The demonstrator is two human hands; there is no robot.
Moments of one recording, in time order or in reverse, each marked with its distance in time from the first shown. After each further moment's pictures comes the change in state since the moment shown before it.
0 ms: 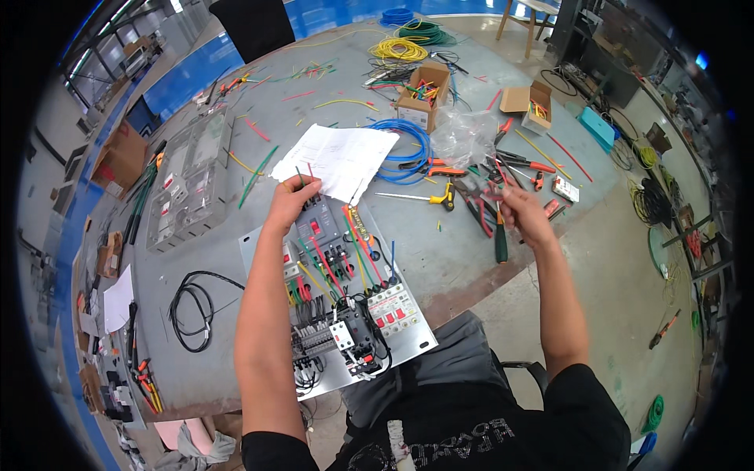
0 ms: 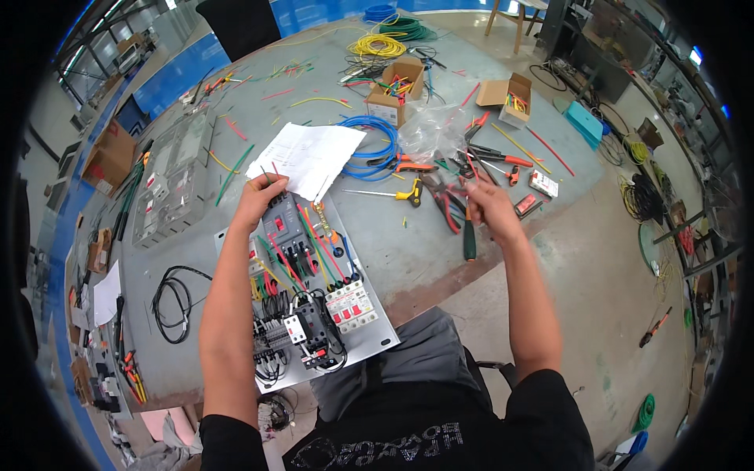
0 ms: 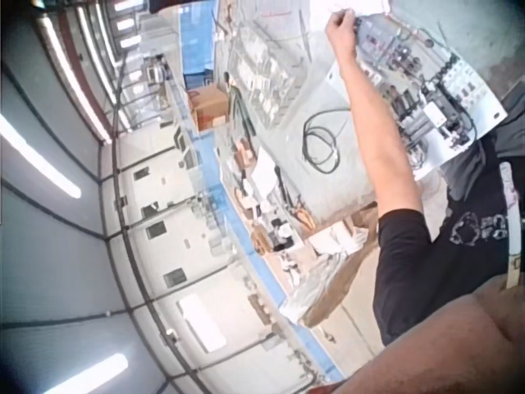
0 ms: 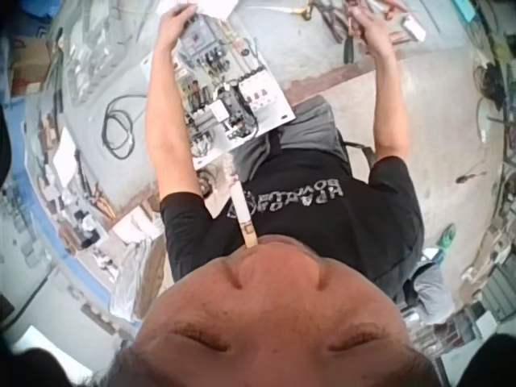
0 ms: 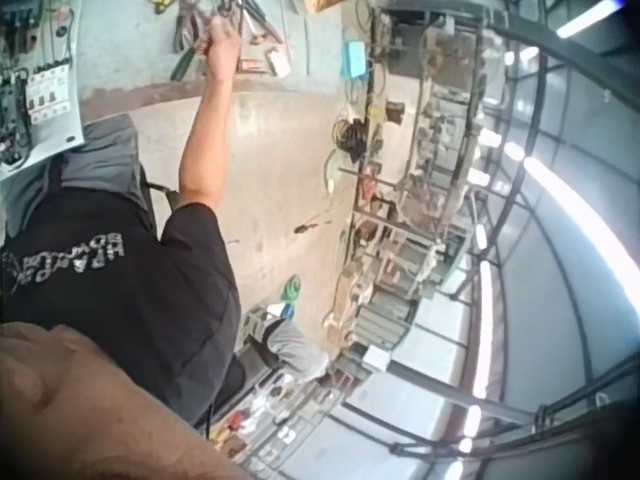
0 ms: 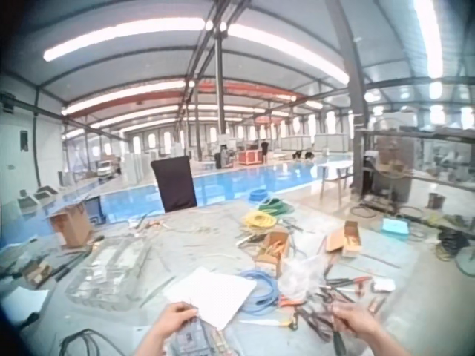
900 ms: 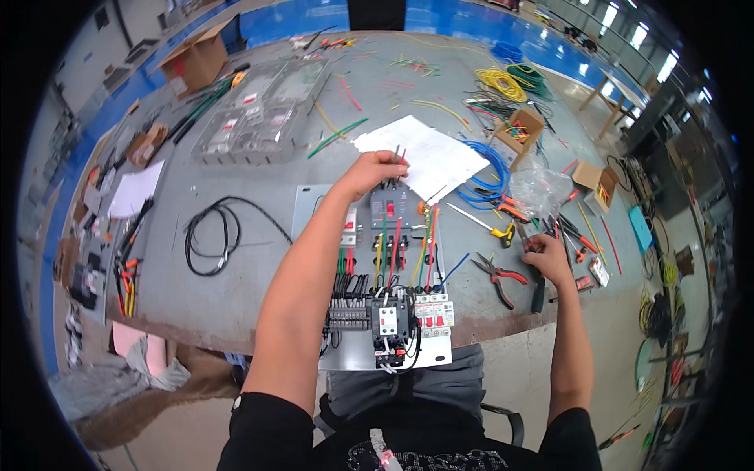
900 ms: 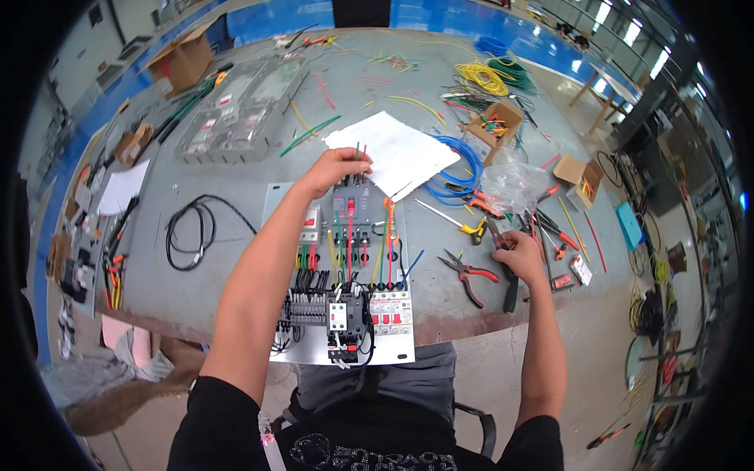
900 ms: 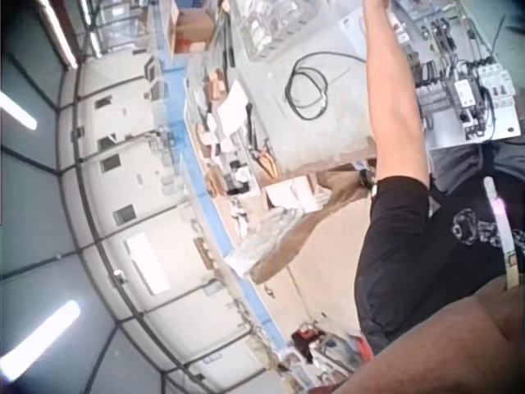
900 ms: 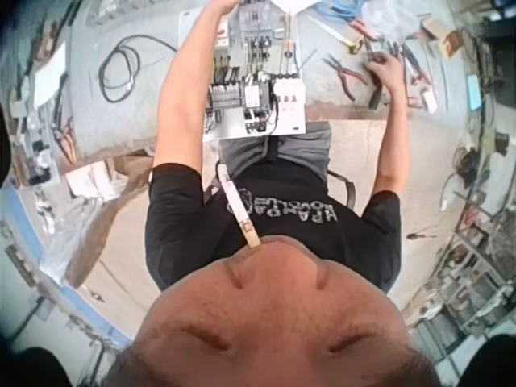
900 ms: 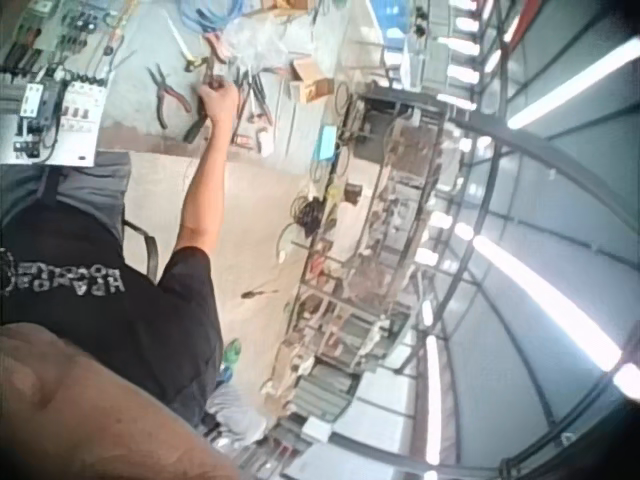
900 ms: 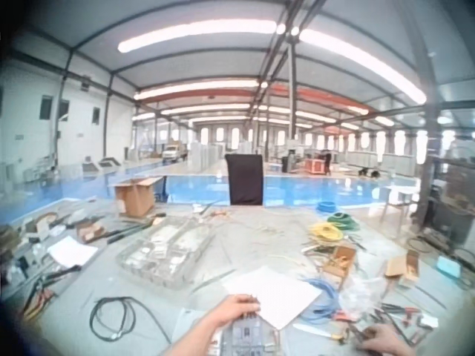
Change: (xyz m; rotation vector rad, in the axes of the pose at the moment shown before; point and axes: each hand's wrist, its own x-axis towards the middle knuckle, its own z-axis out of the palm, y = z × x) left_hand -0.007 0.004 -0.009 -0.256 -0.074 0.051; right_hand 0.052 -0.005 0.032 -0.971 -0.087 -0.172
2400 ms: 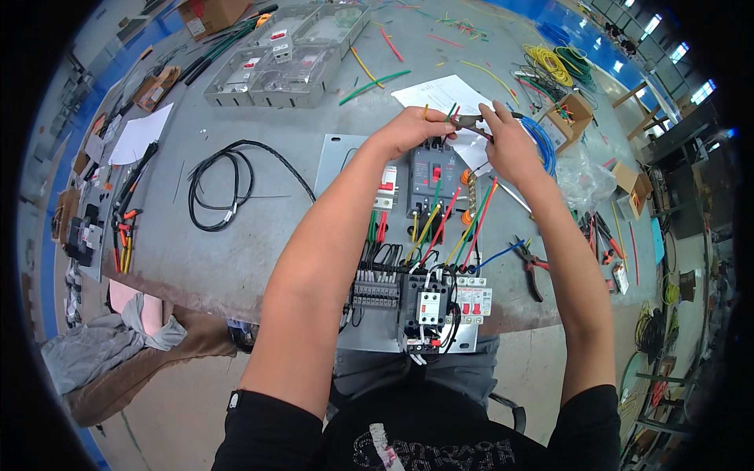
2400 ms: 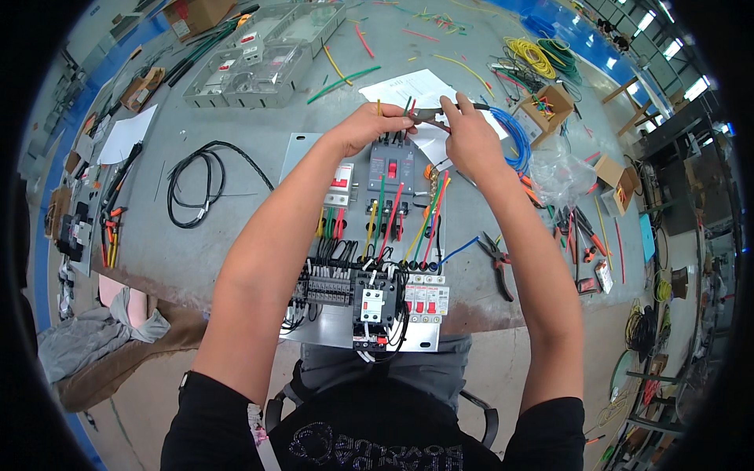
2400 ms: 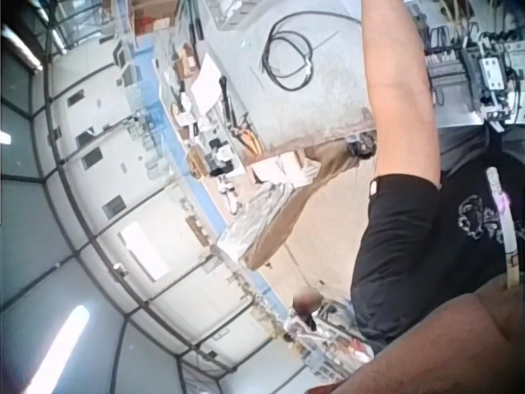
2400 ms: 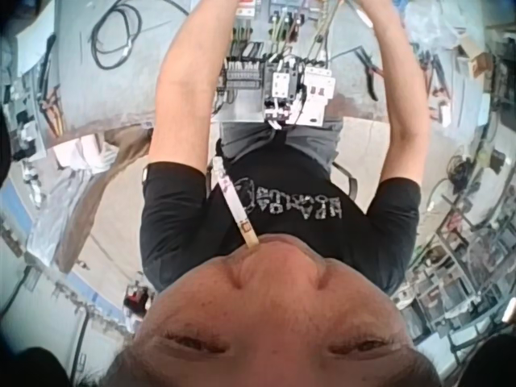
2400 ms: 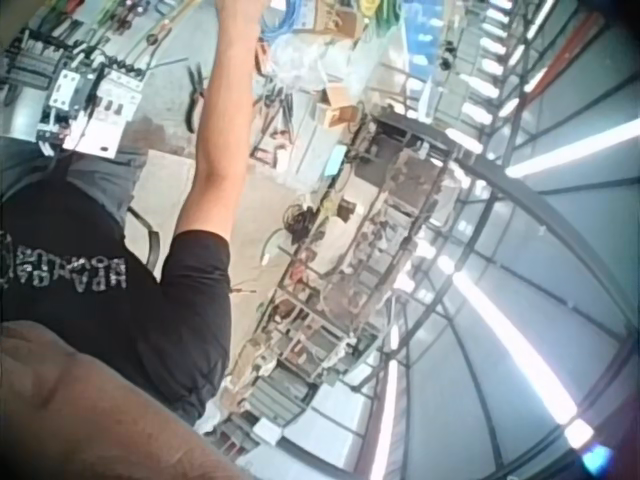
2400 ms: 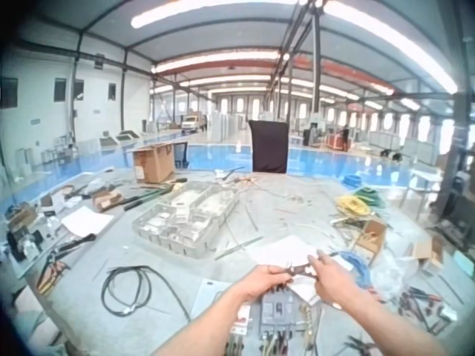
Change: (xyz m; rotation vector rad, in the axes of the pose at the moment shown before) left_hand 0.005 -0.010 -0.008 -0.012 -0.033 -0.007; right_hand 0.111 -0.228 0.114 -0.535 0.150 -0.665
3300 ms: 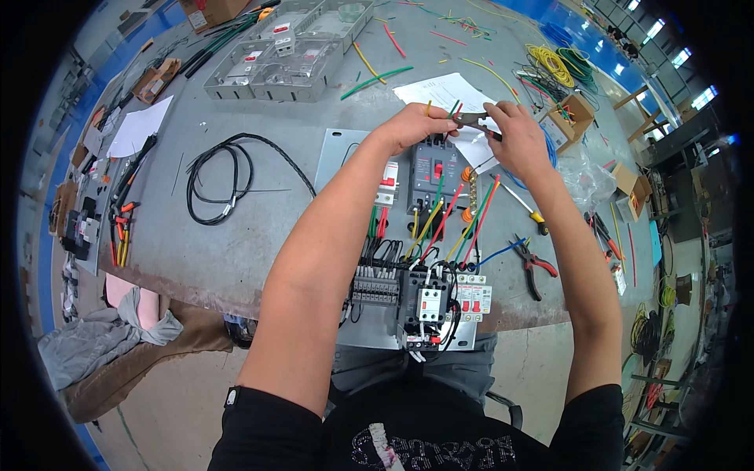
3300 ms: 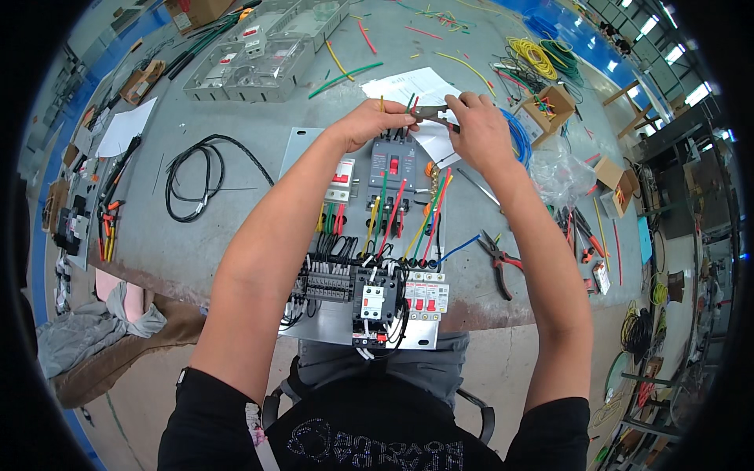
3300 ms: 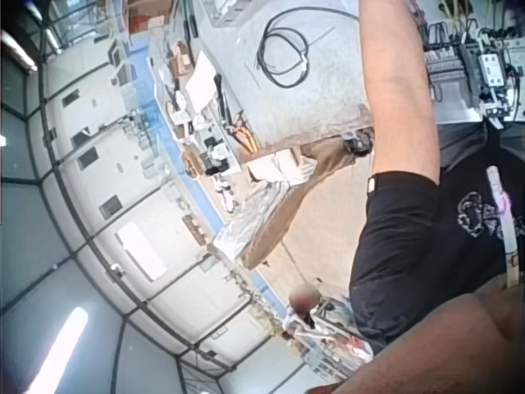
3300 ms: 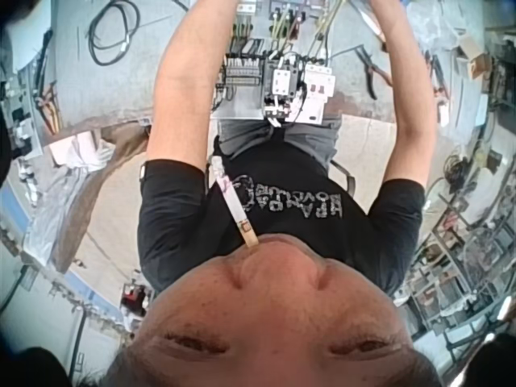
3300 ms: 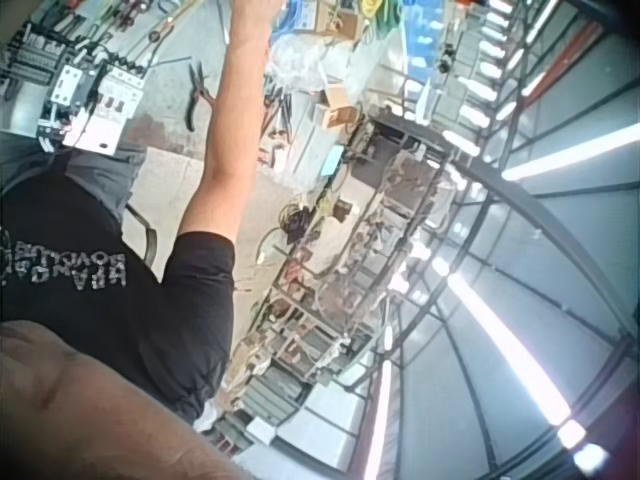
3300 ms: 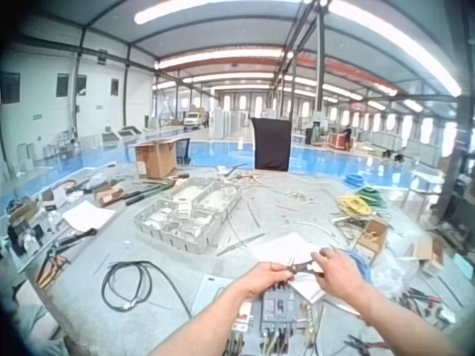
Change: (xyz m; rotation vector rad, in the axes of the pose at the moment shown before) left_hand -0.001 0.002 0.002 0.005 -0.007 -0.018; right_hand 0.004 0.008 -0.015 -0.091 0.069 -0.125
